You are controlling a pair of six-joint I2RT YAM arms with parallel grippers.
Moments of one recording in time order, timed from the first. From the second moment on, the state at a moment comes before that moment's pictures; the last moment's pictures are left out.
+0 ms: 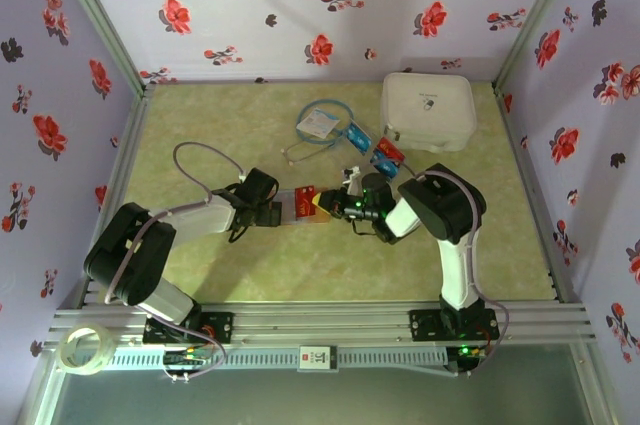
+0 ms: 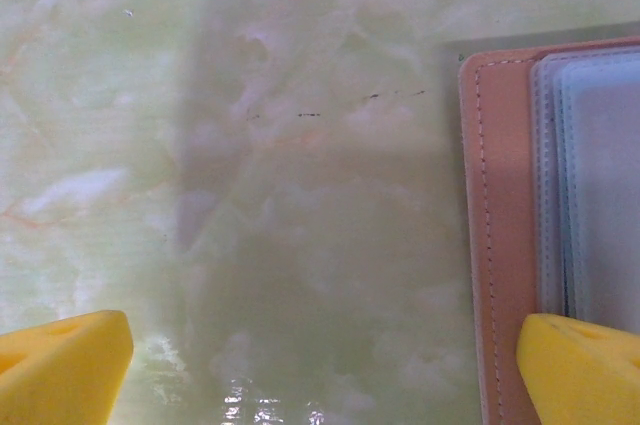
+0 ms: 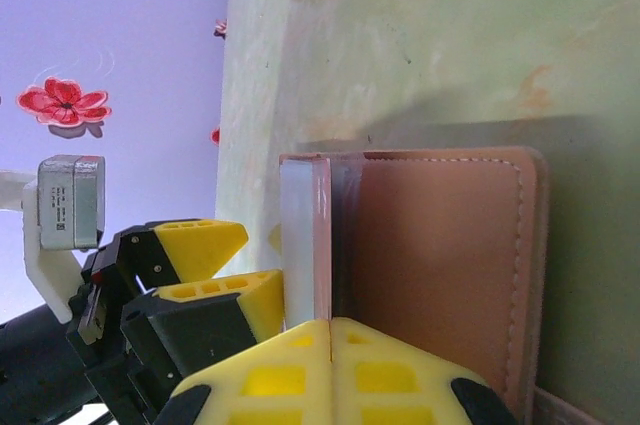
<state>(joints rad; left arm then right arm) -0.61 1.55 0.73 -0.34 -0.30 -0.46 0.60 2.05 0.63 1.06 -0.63 1.10</state>
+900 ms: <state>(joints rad) -0.61 1.55 0.74 -0.34 -0.30 -0.46 0.61 2.03 0.63 1.00 -0.62 1.08</state>
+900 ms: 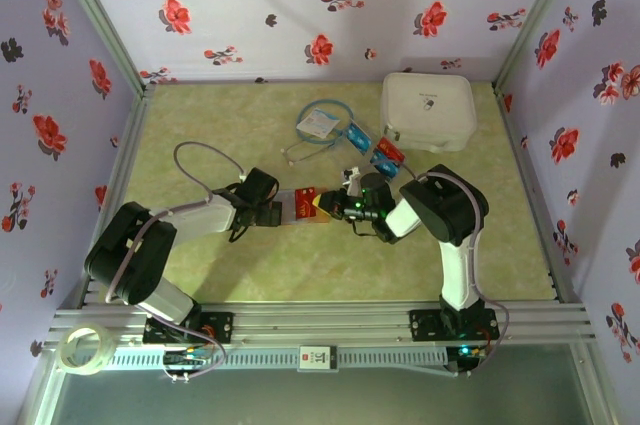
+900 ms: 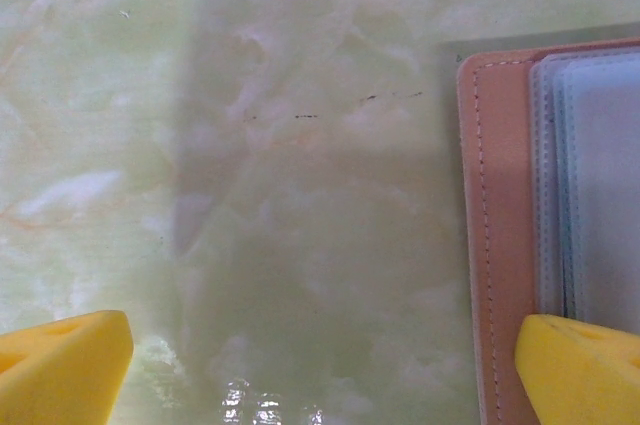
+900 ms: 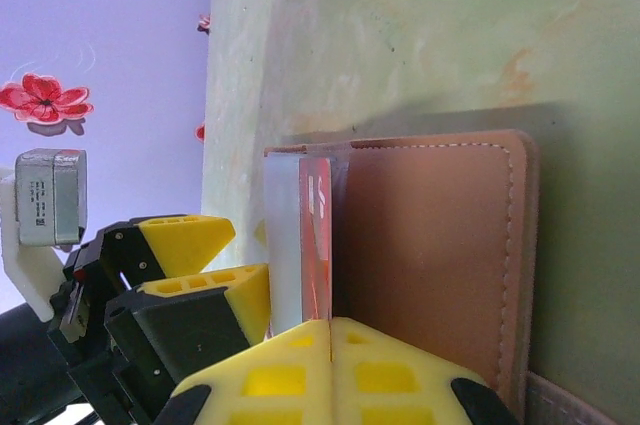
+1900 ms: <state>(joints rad) -0.61 1.55 0.74 -0.34 -0.30 -0.46 0.61 2.02 0.64 0.94 -0.61 1.07</state>
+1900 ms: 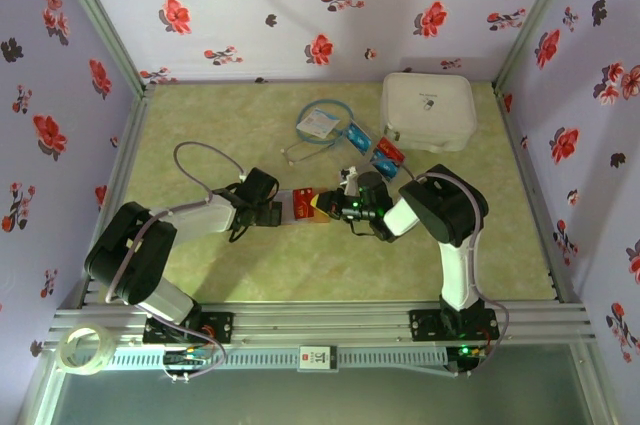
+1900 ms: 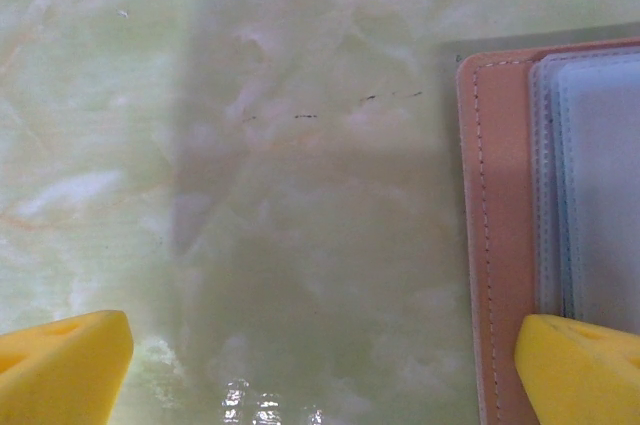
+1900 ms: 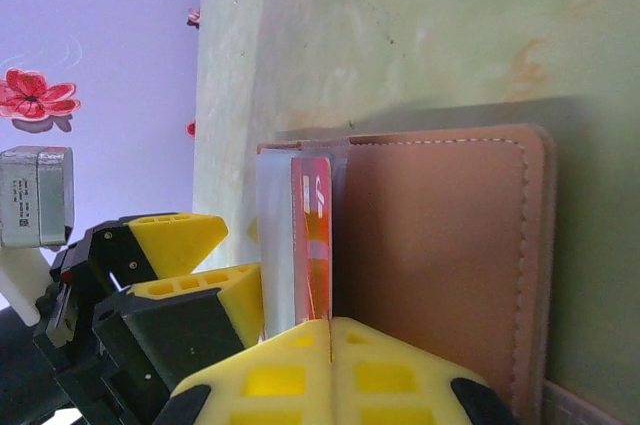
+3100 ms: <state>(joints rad) -0.61 1.56 0.74 -0.33 -0.30 -0.46 0.59 1.99 0.66 0.85 -0.62 1.04</state>
